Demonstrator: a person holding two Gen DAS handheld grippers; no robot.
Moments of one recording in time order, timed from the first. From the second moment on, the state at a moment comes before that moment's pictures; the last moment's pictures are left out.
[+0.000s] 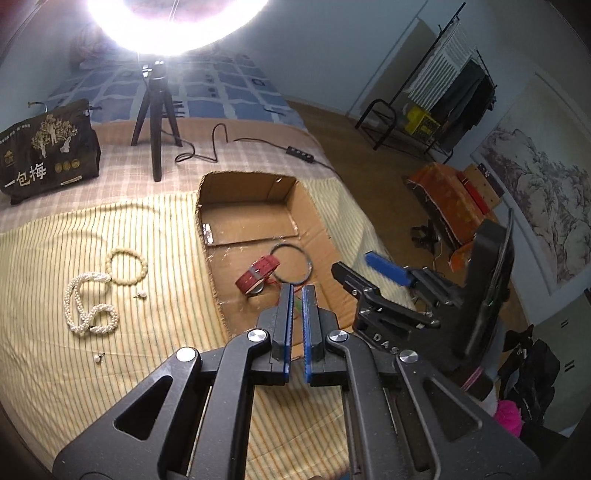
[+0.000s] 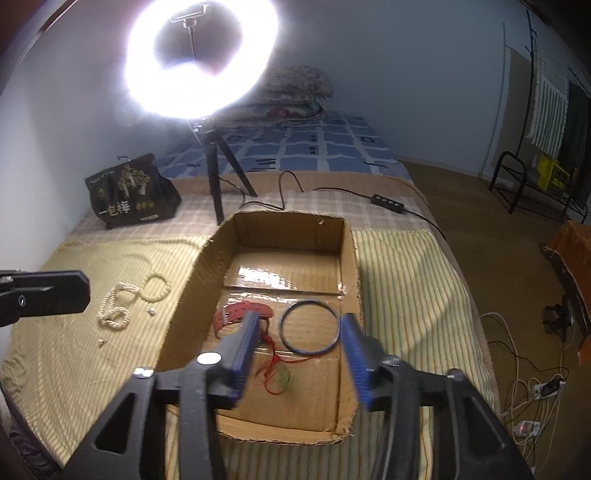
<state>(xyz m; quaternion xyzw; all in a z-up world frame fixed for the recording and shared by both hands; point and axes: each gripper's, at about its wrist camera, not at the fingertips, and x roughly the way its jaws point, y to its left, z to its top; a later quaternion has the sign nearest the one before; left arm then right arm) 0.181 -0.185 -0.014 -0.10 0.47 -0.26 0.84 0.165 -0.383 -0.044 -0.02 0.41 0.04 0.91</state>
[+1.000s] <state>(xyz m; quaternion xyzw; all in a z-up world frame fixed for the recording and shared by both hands) 0.184 -0.027 -0.028 -0.06 0.43 -0.11 0.89 0.158 -0.340 -0.032 0.00 0.38 0.08 0.92</state>
